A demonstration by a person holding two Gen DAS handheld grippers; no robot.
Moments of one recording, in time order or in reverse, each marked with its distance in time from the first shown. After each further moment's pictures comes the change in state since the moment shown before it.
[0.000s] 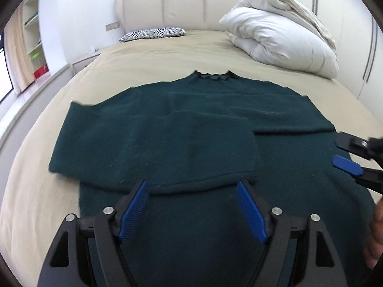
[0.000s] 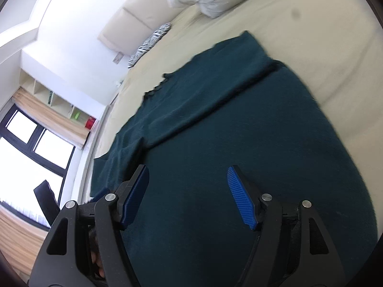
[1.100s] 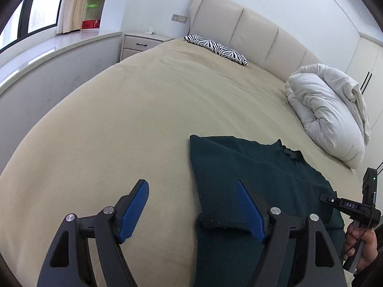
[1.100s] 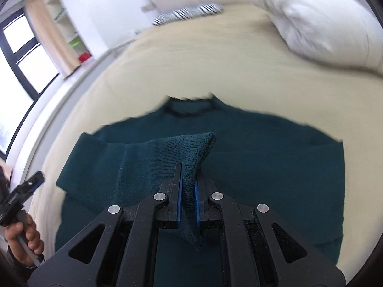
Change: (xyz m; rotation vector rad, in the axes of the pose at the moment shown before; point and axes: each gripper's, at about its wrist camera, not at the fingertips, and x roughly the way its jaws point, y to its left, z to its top) left arm 0.011 0.183 0.054 -0.423 -0.076 0.019; right arm 0.145 0.102 0.138 -0.450 0.180 -0.201
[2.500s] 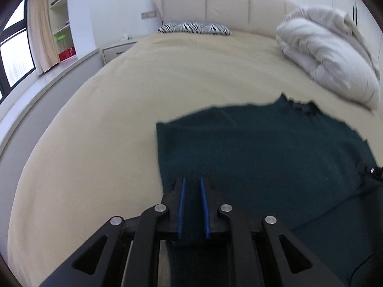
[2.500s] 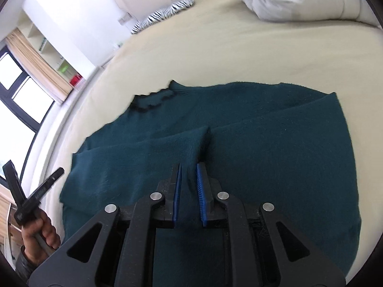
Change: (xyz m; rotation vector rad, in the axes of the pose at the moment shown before) left arm 0.053 -0.051 -0.029 0.335 0.093 0.140; right arm -0.010 -0.050 -0.042 0.159 -0.047 0.053
